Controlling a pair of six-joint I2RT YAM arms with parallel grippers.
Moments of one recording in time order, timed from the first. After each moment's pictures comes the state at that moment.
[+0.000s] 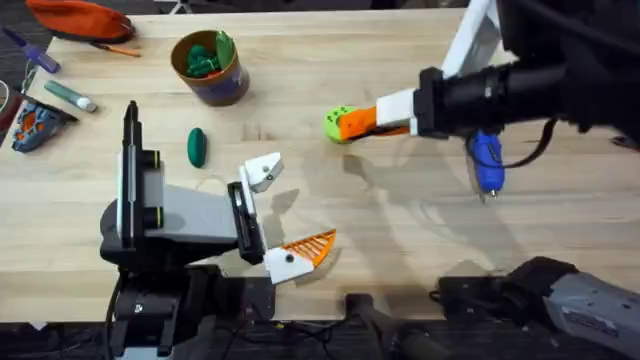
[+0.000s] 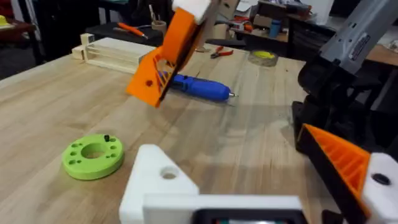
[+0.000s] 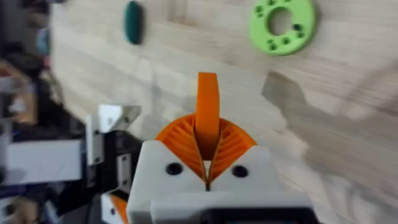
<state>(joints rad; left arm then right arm) 0.02 0.01 0.01 -0.15 1.28 0.04 0.49 1.16 1.02 -0.74 -0.44 0.52</state>
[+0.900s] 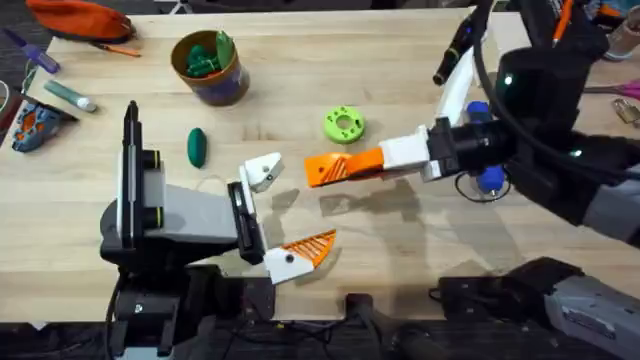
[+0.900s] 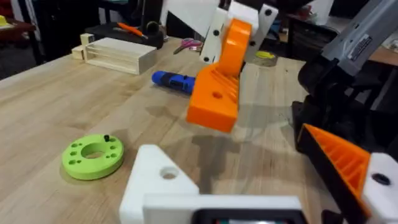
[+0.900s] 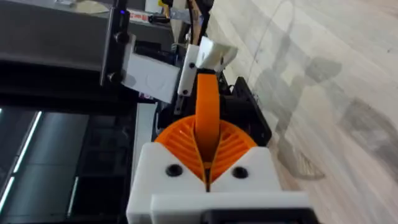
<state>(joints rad) 0.02 0.01 0.01 -0.15 1.28 0.04 0.36 1.10 0.51 0.07 -1.22 0.80</state>
